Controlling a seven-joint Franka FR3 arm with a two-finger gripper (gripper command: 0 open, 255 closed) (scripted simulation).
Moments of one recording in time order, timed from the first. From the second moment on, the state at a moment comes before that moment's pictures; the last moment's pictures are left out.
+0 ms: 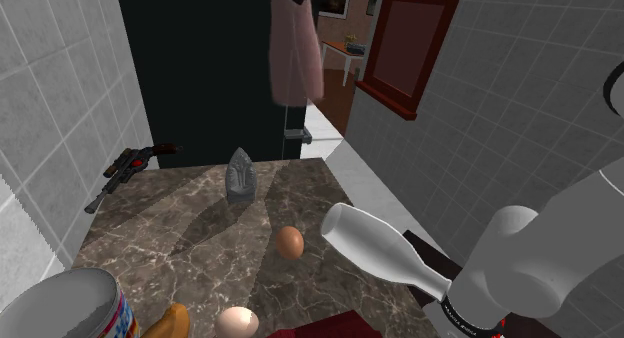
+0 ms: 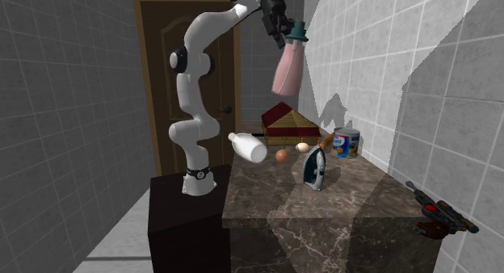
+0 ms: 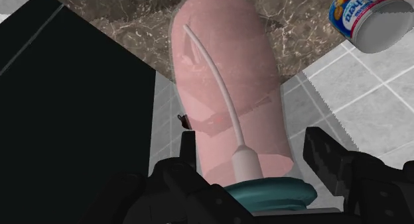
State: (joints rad) arm 0.19 -0.30 0.24 -1.42 0.12 1.56 0.08
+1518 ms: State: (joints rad) arm 0.33 -0.02 0.54 -1.26 -0.13 1.65 0.48
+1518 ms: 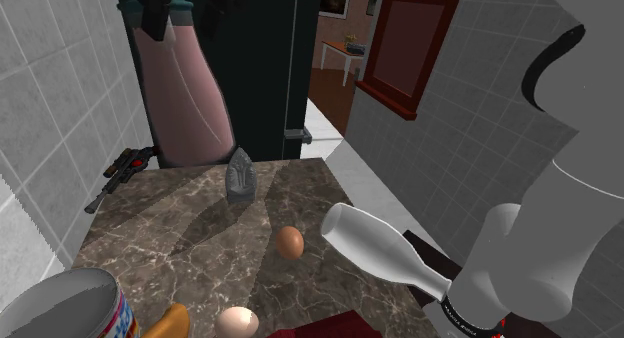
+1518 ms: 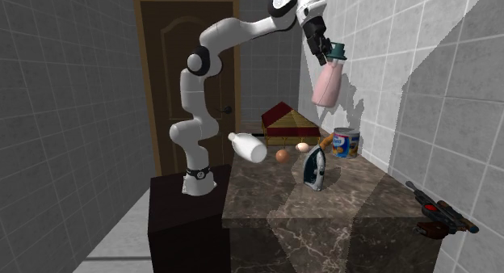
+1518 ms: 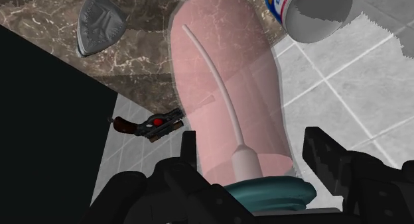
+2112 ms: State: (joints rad) arm 0.32 -0.11 0.51 -1.49 -0.07 1.81 0.46
